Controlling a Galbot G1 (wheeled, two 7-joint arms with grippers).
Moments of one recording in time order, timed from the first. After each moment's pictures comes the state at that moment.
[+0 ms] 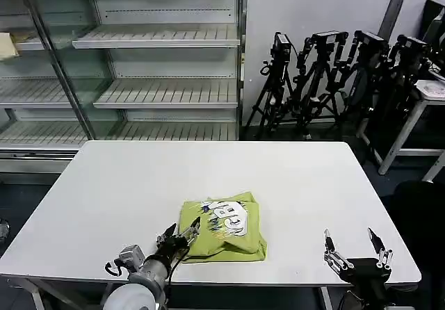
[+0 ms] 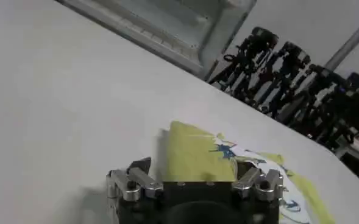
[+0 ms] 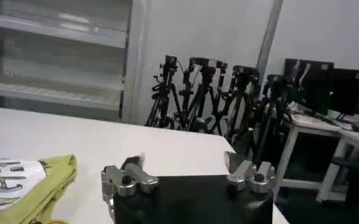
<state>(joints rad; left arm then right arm) 1.37 -1.39 -0.37 -2.07 -0.76 0.50 -0.27 -1.91 1.26 0.62 2.57 0.16 -0.36 0.30</state>
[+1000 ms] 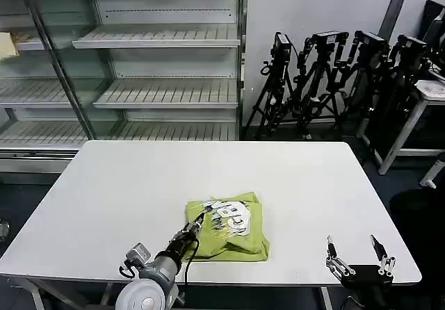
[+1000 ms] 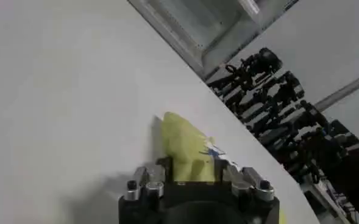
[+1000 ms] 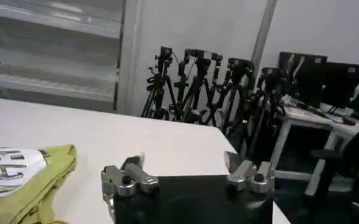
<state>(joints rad) 1.34 -1.47 -0.37 -2.02 -0.99 0.46 -0.32 -1.94 1.29 0.62 2.57 0.13 -0.36 0.30</state>
